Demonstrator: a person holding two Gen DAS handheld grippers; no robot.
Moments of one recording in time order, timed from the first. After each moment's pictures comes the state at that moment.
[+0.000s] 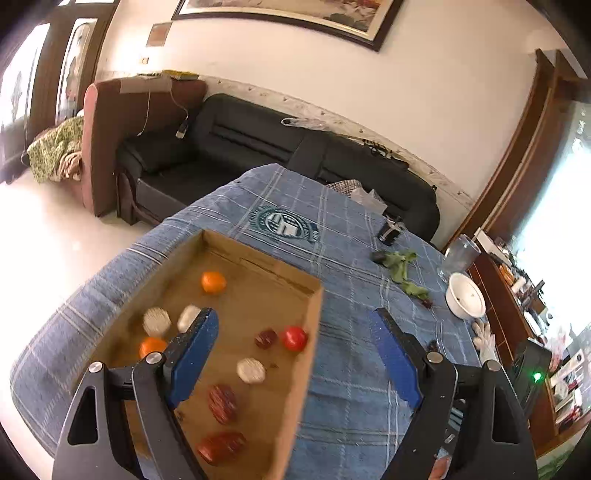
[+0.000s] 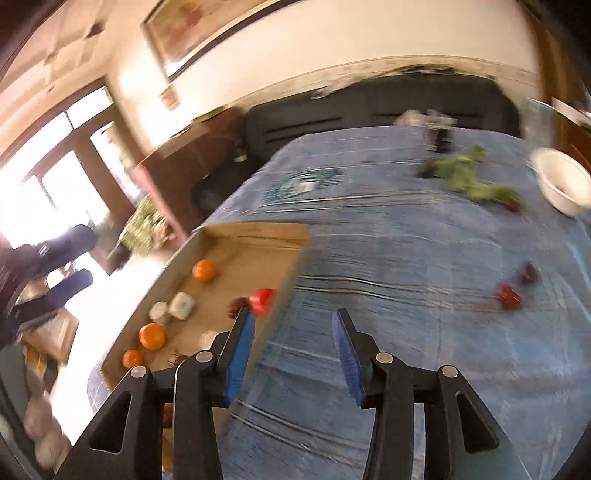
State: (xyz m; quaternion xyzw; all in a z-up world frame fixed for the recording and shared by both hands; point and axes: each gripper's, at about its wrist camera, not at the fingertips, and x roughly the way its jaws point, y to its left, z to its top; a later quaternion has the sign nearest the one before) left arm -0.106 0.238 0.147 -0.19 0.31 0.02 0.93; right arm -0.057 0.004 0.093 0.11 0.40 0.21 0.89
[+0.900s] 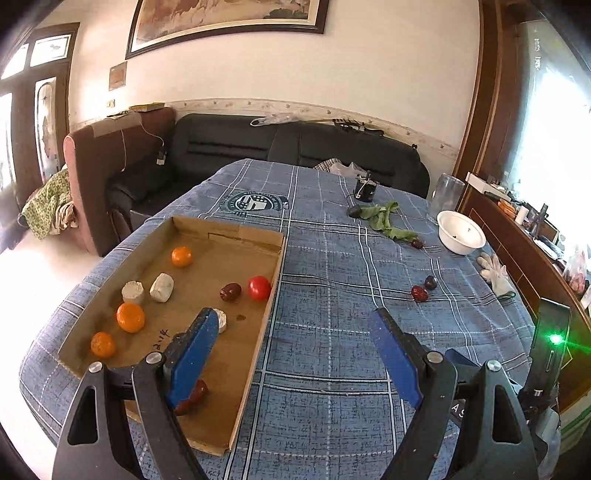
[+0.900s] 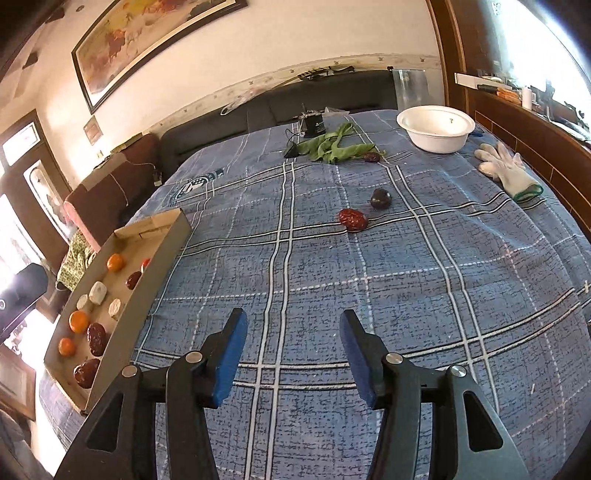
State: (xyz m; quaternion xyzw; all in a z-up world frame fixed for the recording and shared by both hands) left arm -0.142 0.150 0.116 -0.07 0.31 0.01 0.95; right arm -0.117 -0.070 0.059 0.12 0.40 0.07 0.91
